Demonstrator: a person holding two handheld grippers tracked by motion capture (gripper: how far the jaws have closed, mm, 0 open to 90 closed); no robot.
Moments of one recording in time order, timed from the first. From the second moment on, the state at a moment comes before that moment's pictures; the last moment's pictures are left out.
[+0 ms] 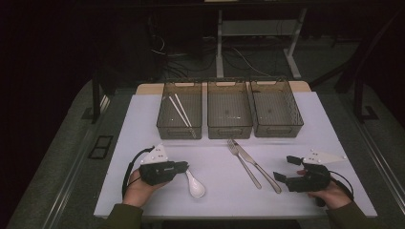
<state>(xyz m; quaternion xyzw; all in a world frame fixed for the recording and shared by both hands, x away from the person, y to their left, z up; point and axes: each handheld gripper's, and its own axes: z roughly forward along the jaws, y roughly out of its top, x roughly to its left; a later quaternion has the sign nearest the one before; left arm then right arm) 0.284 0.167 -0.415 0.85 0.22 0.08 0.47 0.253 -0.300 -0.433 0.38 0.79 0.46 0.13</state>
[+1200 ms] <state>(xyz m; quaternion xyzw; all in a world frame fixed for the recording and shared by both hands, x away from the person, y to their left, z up) 0.326 0.147 -0.441 0.91 0.23 0.07 0.35 0.254 -0.304 -0.432 0.40 0.78 0.46 0.13</state>
